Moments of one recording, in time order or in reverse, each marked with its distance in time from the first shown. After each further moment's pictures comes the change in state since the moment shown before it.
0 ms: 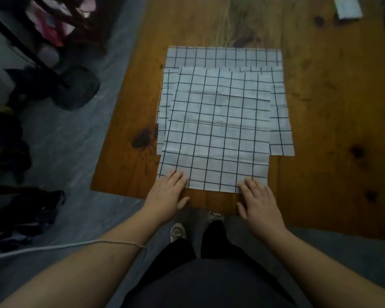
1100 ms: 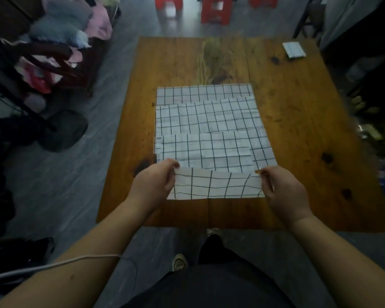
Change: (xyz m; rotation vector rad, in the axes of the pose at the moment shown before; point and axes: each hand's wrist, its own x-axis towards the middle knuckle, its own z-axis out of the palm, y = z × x) left_hand 0.000 -0.014 -0.141 -0.299 0.418 0.087; right_hand -0.009 -0.006 -0.121 0.252 0.609 0.022
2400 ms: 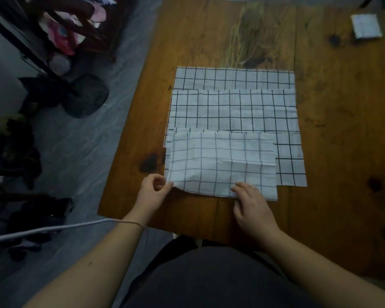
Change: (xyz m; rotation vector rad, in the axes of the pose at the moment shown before) left_hand 0.004 -0.072 0.078 -0.532 -0.018 -0.811; right_hand 0.029 -0.006 0.112 0.037 -0.580 0.039
